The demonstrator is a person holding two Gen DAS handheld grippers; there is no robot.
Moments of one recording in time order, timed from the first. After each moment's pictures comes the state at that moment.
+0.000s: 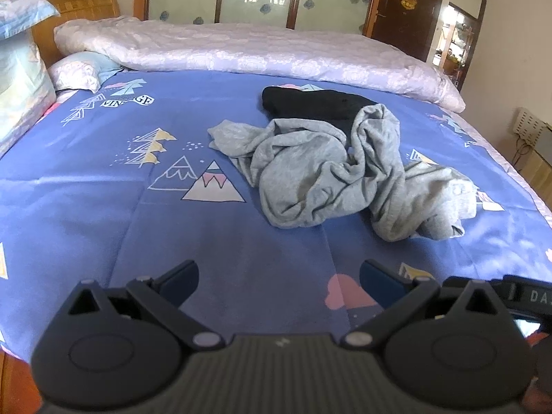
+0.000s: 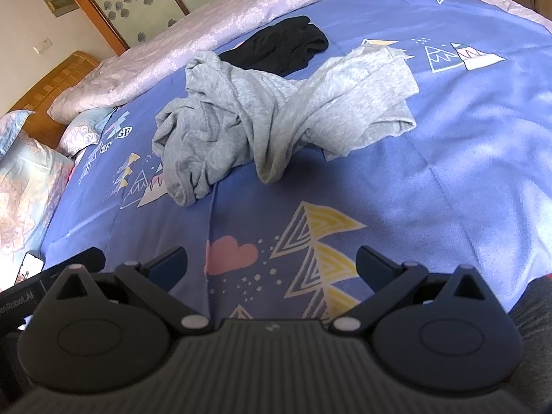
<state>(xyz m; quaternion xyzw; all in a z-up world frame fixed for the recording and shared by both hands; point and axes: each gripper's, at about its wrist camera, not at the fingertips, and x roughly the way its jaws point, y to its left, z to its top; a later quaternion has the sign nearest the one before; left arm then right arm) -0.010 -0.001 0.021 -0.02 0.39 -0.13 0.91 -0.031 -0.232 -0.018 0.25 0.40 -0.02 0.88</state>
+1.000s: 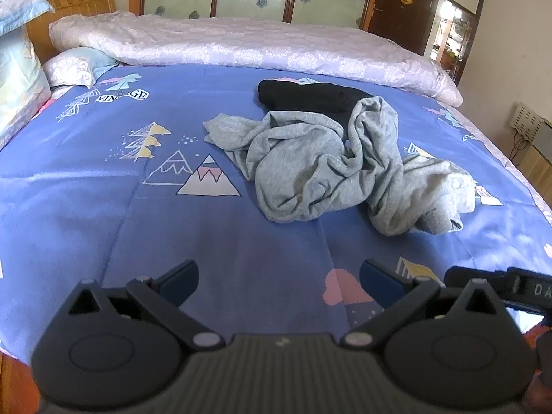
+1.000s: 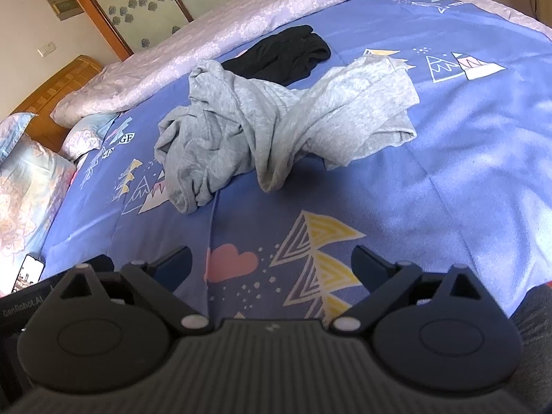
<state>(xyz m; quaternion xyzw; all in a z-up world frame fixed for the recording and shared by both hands) -0.008 -0.002 0.016 -0.01 0.39 -0.13 0.91 -0.032 -0.232 -0.015 0.24 0.39 -0.01 0.89</state>
